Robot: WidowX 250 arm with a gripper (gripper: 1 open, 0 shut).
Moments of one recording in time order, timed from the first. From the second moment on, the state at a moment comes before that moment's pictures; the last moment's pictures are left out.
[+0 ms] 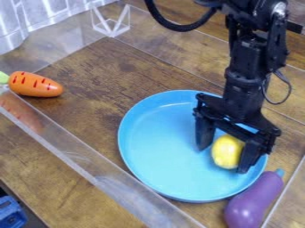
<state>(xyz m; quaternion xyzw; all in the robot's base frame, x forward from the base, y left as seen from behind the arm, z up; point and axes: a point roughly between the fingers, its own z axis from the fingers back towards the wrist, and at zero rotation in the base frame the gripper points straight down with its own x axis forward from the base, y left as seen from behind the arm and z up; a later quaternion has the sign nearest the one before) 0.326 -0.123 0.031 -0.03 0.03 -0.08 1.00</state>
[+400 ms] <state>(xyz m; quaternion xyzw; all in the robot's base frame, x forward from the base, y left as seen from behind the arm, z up) 0.328 -0.121 0.031 -0.03 0.03 -0.08 1.00</state>
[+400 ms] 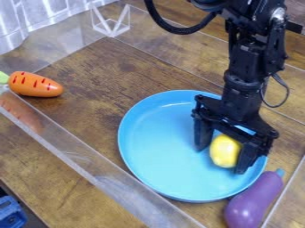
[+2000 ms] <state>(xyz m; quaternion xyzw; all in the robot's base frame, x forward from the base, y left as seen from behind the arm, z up) 0.339 -0.120 0.032 -0.02 0.00 -0.06 1.00</state>
